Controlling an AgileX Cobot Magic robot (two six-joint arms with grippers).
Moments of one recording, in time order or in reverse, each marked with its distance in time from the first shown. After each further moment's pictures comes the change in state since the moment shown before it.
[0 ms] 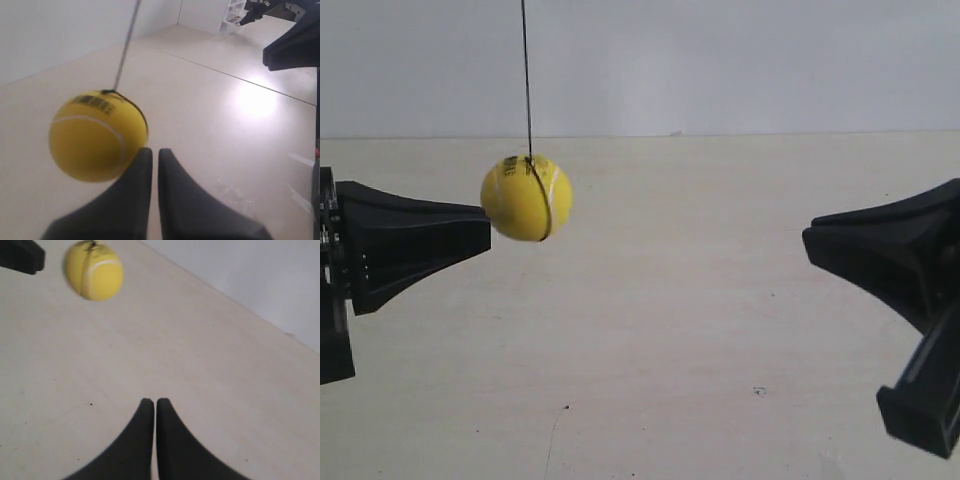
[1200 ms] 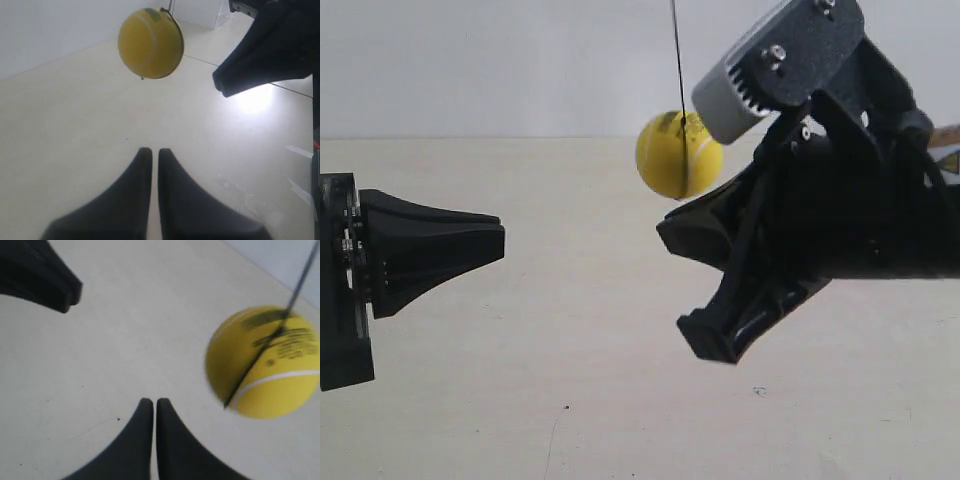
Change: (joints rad) left arm -0.004 0.069 0.000 -0.031 -0.024 0.085; right arm -0.021 0.367 -0.201 0.459 -0.028 -0.438
